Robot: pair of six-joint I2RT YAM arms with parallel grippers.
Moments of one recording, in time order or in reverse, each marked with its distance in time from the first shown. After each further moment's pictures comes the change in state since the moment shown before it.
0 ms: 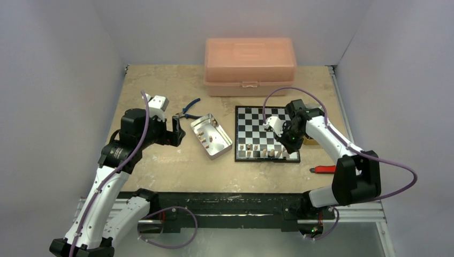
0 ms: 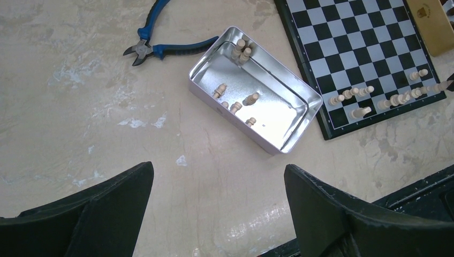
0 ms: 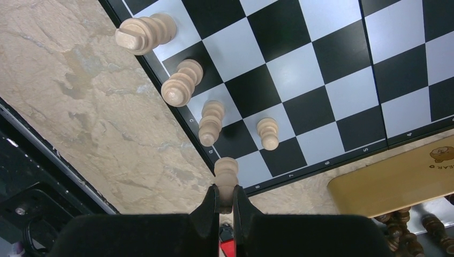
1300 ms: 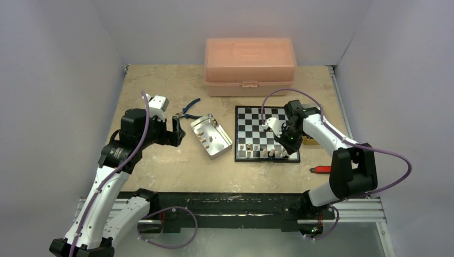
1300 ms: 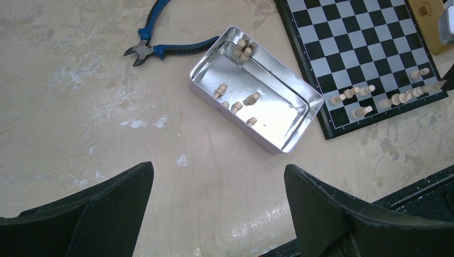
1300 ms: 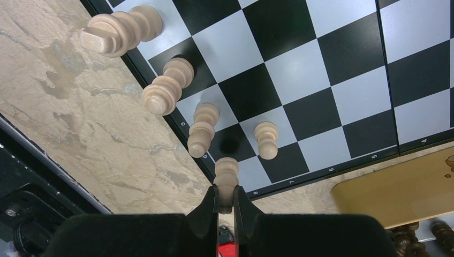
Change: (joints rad) left arm 0.000 0.000 0.000 0.000 0.000 0.007; right arm 0.000 0.065 0.000 0.018 0.026 -0.001
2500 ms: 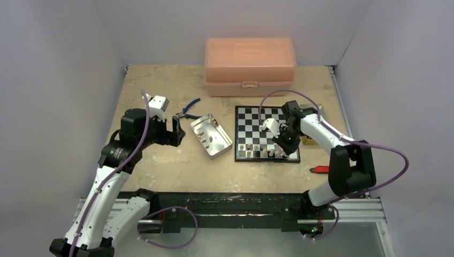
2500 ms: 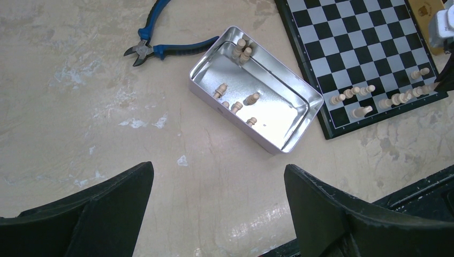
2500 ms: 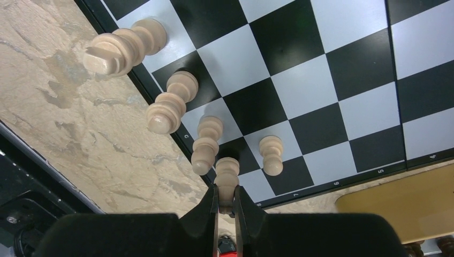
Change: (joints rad) left arm 0.000 0.000 0.000 0.000 0.000 0.000; right arm 0.020 0.024 -0.004 0.024 -0.006 0.013
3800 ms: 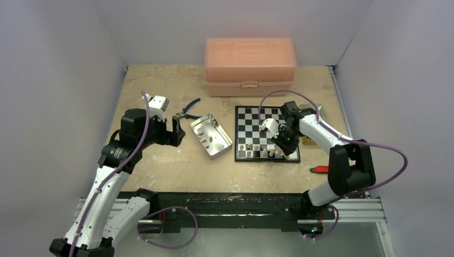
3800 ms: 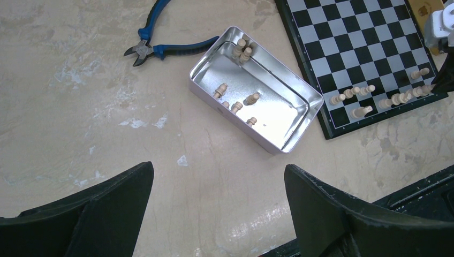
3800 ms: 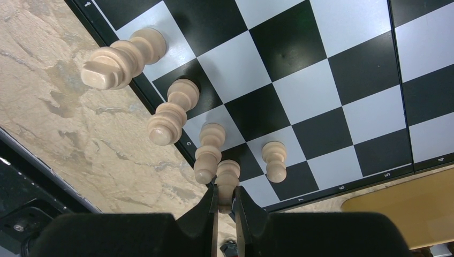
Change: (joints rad) left arm 0.000 0.000 0.000 0.000 0.000 0.000; right arm 0.016 0.011 -0.011 0.021 0.002 0.042
